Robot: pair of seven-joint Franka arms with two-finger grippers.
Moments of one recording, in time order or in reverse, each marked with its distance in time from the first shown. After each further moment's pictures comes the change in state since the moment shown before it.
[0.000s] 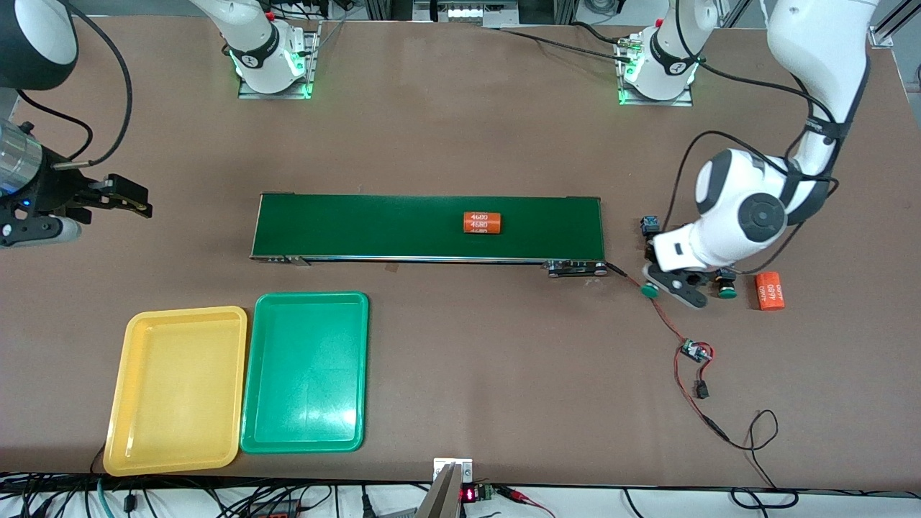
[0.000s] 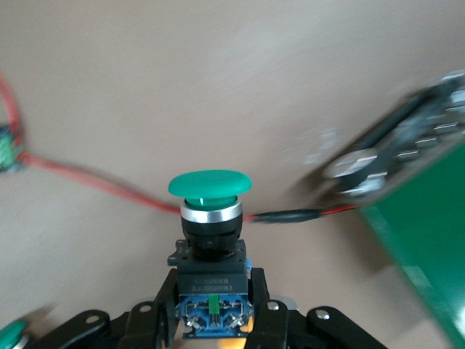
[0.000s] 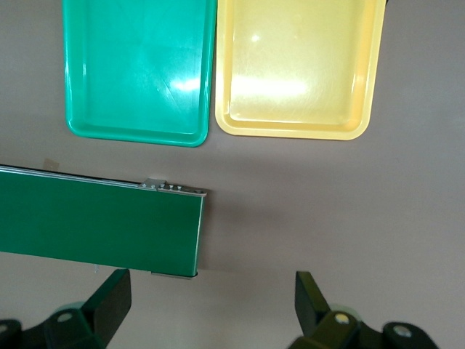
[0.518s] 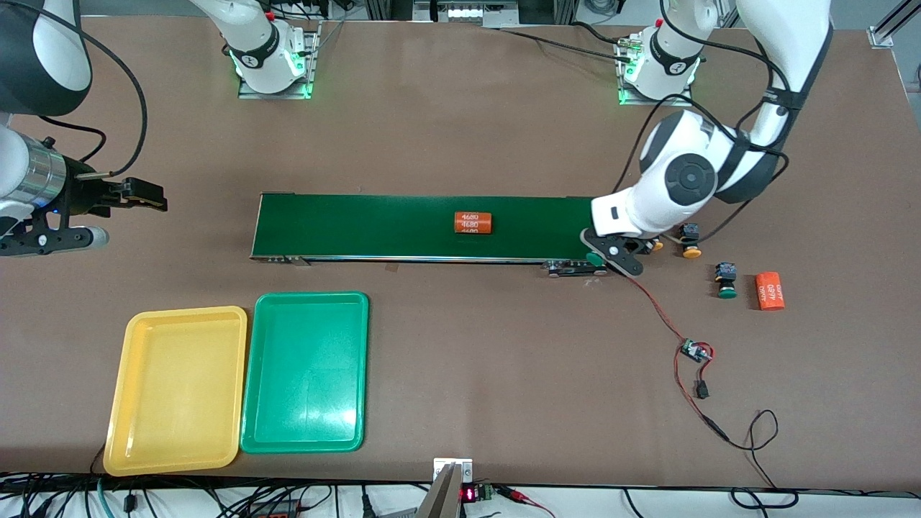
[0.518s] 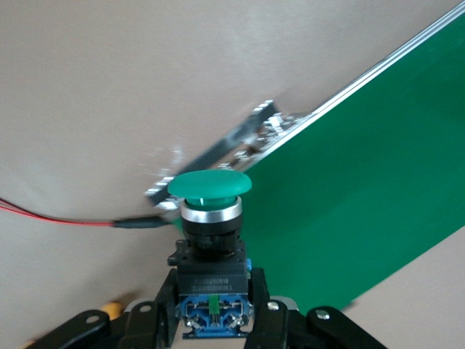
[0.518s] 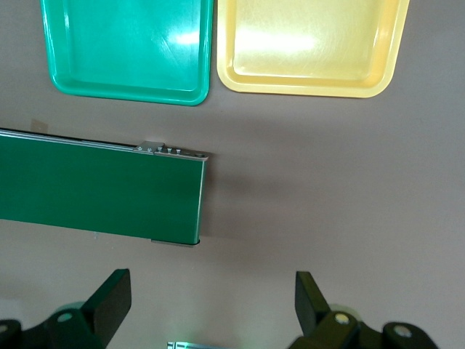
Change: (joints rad) left arm -0.009 -0.056 -0.207 -0.011 -0.013 -0.119 -0.289; right arm 0.000 0.029 0.000 -0.001 0.000 -0.088 0.000
